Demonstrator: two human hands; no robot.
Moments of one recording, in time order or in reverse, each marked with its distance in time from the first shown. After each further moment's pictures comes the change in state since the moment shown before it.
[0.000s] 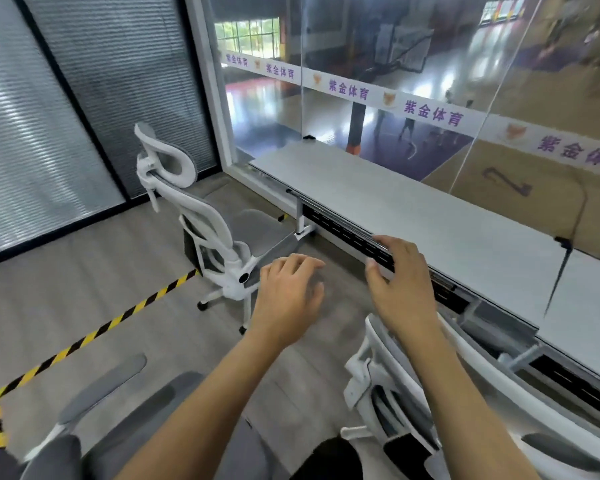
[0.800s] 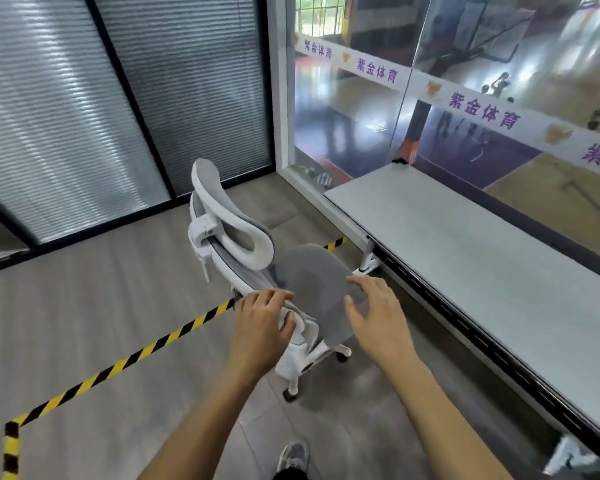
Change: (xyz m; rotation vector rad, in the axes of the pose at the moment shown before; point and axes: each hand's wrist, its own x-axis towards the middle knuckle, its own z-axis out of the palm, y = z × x) left_hand 0.265 -0.405 0.016 0.097 -0.046 -0.331; right_hand 0.323 -0.054 0.406 0.015 -0.364 -0.084
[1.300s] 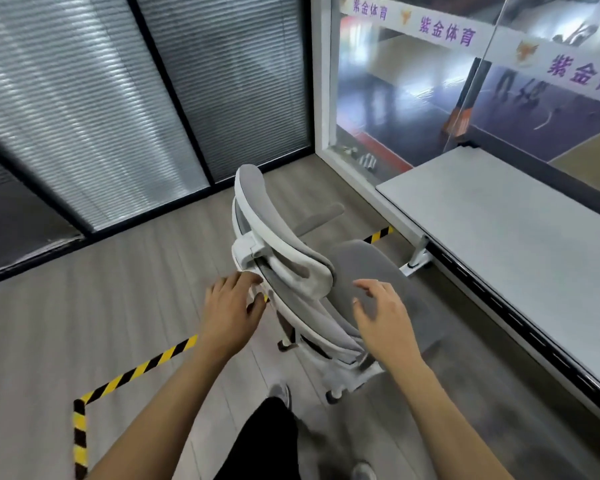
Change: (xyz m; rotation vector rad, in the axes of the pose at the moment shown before) left_hand 0.099 -0.152 -0.048 0.097 -0.013 -0.123; right_hand 0.096 -0.023 0.114 0.131 -0.124 0.074
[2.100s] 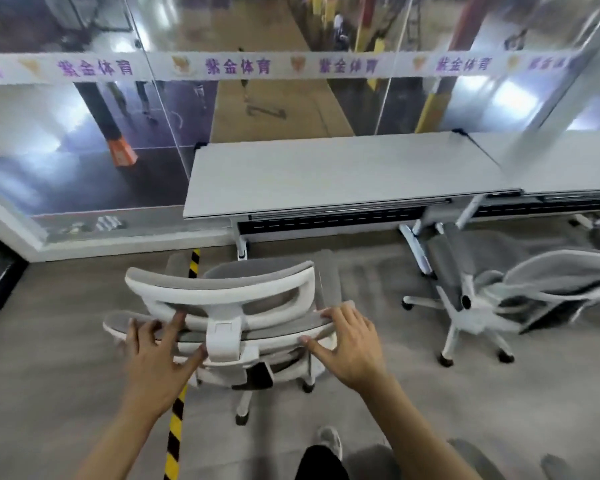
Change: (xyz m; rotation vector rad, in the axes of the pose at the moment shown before) left_hand 0.223 -0.176 0.031 -0.117 -0.456 0.749; right_hand -0.063 -0.137 0.205 -0.438 0.685 0.723
